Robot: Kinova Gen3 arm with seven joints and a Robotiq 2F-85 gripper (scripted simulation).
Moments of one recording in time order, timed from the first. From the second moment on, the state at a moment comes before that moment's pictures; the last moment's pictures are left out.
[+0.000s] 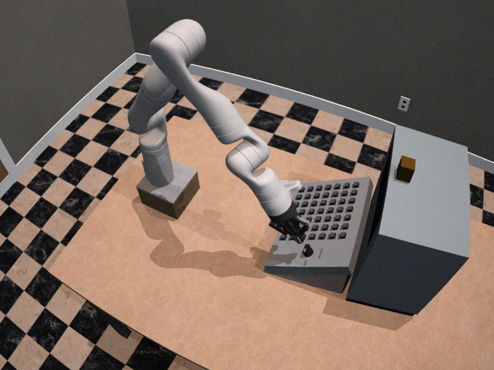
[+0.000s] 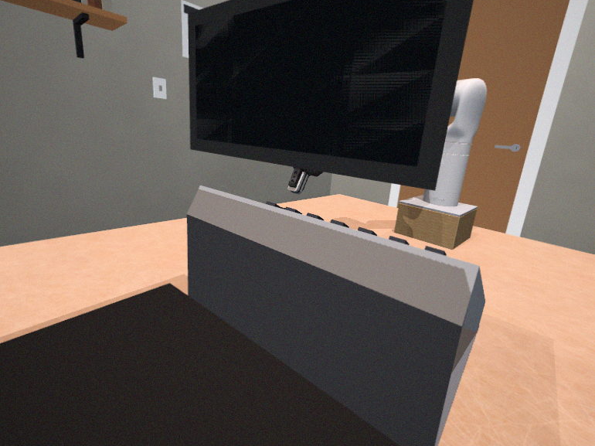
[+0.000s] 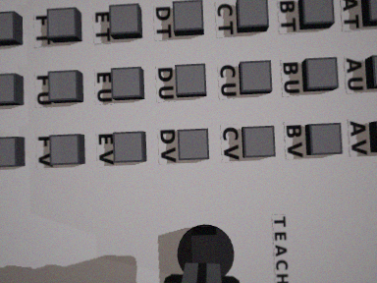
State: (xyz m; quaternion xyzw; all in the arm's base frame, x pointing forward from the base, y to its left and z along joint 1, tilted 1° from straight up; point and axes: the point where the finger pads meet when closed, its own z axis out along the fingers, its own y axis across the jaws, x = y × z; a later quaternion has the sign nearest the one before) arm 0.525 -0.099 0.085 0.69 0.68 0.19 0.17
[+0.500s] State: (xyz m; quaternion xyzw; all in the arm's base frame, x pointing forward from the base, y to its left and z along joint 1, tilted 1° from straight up) arm 0.528 -0.083 0.085 0.69 0.68 0.19 0.17
